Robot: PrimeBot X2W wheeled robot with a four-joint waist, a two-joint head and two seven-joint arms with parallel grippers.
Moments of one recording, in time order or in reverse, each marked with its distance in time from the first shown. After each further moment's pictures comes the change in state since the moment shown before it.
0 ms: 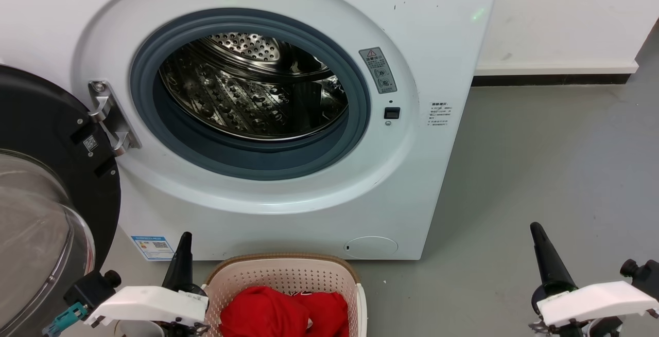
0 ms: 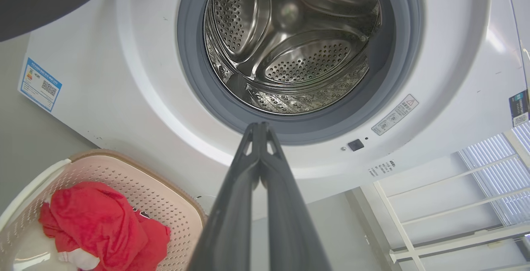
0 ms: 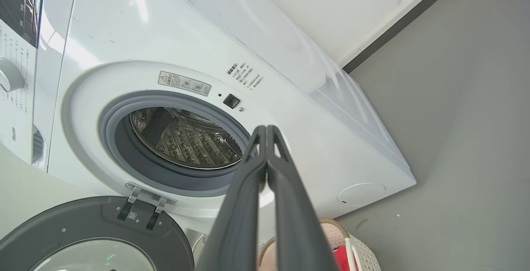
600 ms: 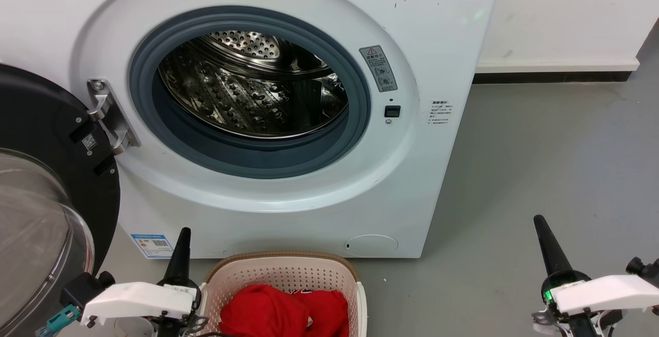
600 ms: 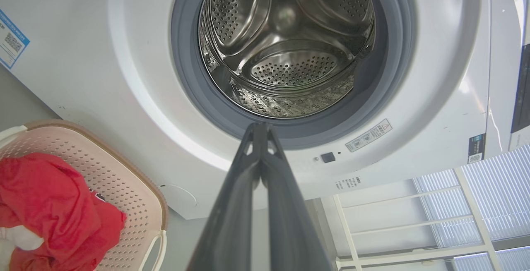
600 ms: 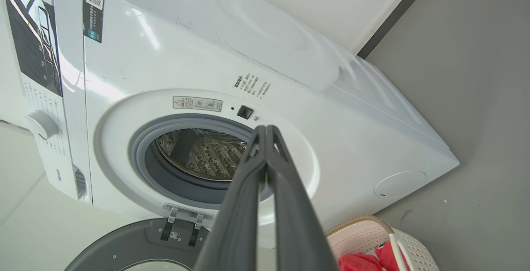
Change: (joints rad) left arm -0.021 -0.006 0.024 0.014 -0.204 -0.015 0.046; right arm -0.037 -0.002 -0.015 0.030 0.212 0.000 0.027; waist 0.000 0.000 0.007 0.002
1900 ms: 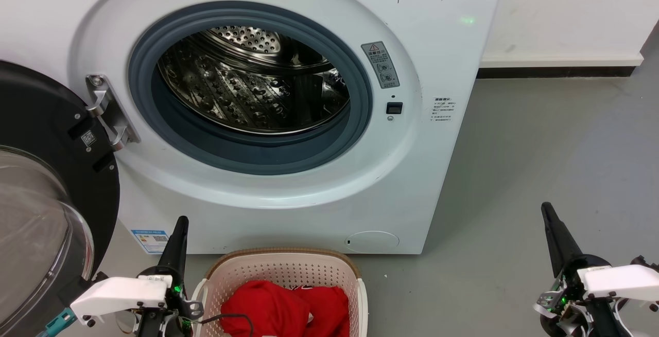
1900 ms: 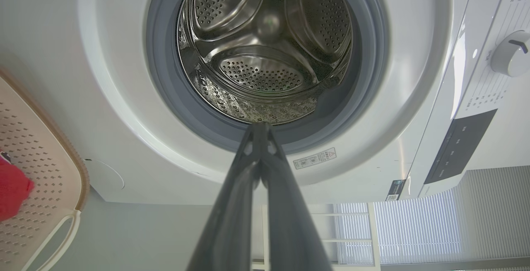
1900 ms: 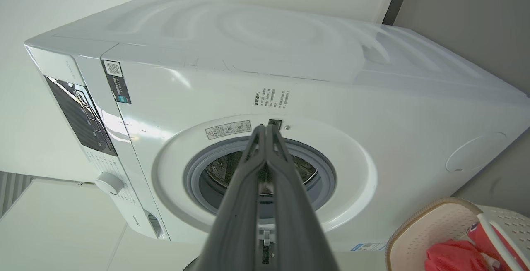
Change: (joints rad) left arm -0.037 -0.008 0.039 0.021 -0.346 -0.026 0.074; right arm -0.058 0.001 -0.035 0.052 0.356 0.000 0.055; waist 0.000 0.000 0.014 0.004
